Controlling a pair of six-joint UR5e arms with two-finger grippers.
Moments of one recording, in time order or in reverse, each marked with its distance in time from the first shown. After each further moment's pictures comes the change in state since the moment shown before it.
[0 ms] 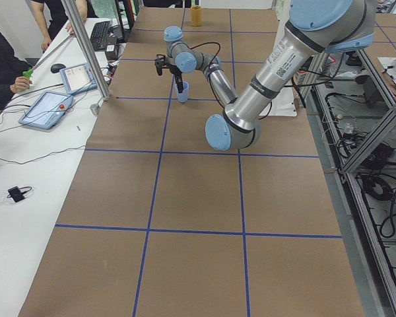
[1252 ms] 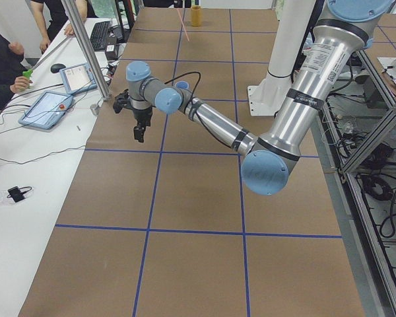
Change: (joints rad) left arm -0.453 0.367 -0.037 0.013 -0.110 0.898; right arm -0.595 0.394 0.195 -0.004 -0.082 1.448
